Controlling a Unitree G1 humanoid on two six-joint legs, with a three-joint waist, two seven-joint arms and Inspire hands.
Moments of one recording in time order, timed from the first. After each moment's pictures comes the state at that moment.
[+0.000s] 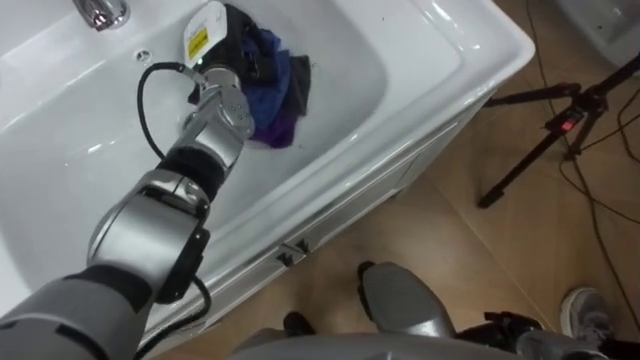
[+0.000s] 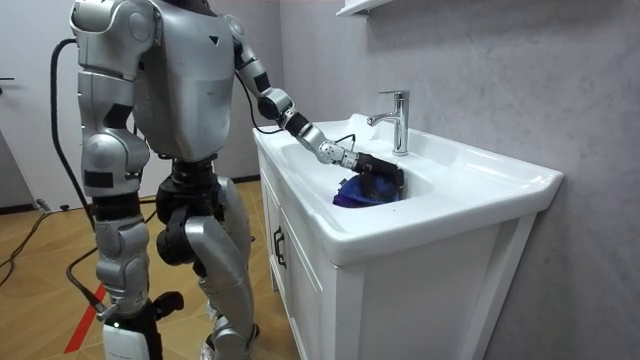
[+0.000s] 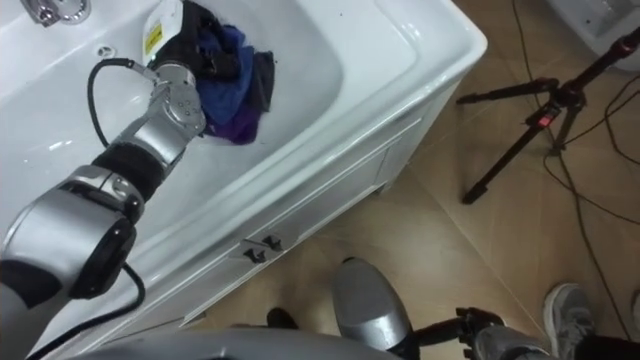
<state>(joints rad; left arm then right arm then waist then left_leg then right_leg) -0.76 0.15 -0.36 1.07 0.26 0.05 0.45 -0.05 -0.32 0.26 1.38 0.29 0.10 0.08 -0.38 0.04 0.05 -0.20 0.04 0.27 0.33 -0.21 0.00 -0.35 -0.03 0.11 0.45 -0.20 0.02</state>
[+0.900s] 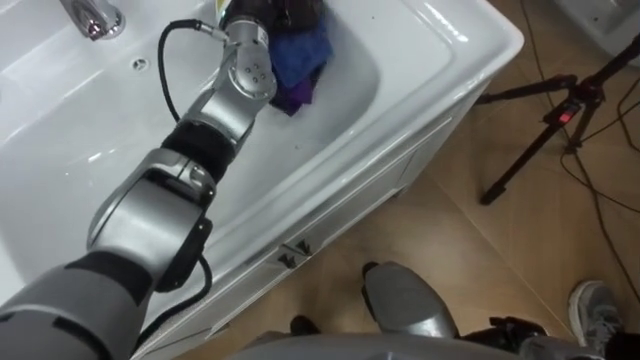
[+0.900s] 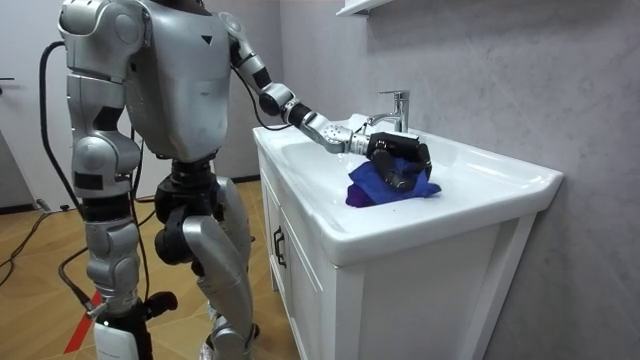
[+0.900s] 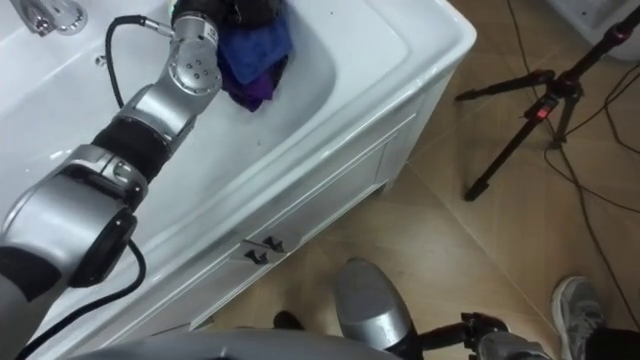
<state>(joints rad) -0.79 0.15 -0.40 0.90 0.13 -0.07 0.43 -0.05 -0.32 0.26 1.40 0.31 0.09 0.05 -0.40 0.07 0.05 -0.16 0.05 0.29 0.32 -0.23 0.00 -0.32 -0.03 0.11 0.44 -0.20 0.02</state>
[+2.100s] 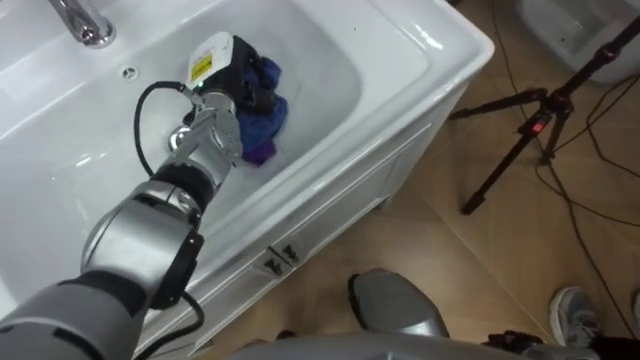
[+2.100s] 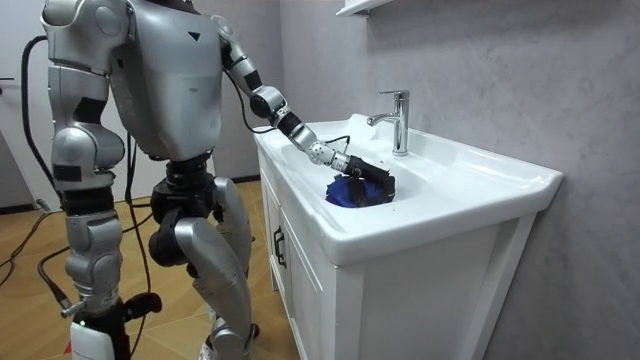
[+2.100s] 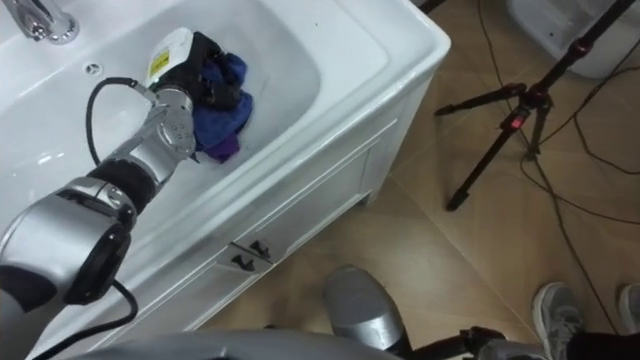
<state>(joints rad) -0.69 0.17 -0.32 1.24 0.51 -0.03 0.41 -0.04 -0.32 0.26 1.38 0.27 0.17 0.07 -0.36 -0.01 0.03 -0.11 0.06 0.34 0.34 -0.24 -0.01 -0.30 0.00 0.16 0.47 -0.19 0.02</state>
